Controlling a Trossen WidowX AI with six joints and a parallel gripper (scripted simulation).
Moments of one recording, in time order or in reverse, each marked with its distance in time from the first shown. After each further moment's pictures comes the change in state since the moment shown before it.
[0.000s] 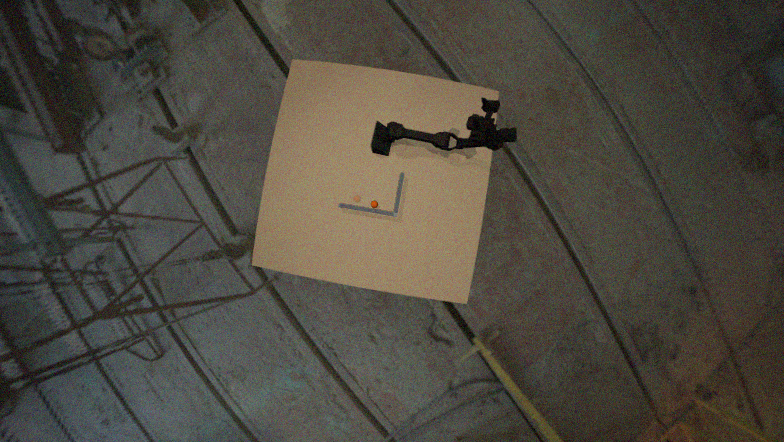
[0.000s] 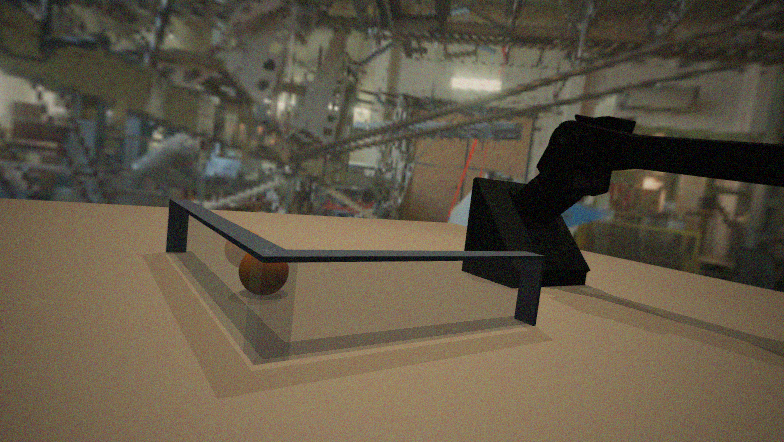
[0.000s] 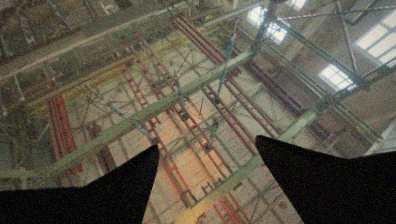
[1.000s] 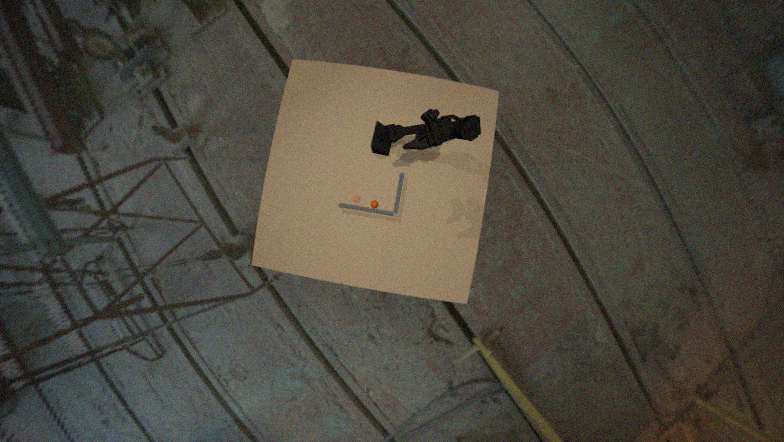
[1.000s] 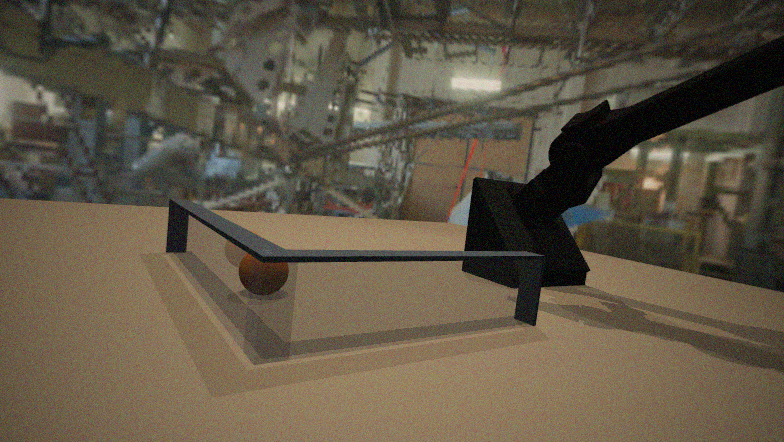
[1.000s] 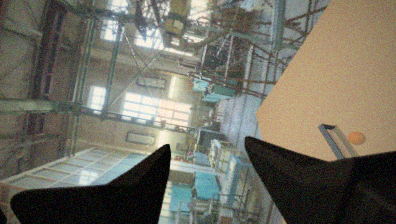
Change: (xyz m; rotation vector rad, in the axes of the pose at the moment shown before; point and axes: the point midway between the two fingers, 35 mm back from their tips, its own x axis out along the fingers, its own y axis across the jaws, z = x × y) arm 0.157 -0.249 0.084 -1.301 0.149 -1.129
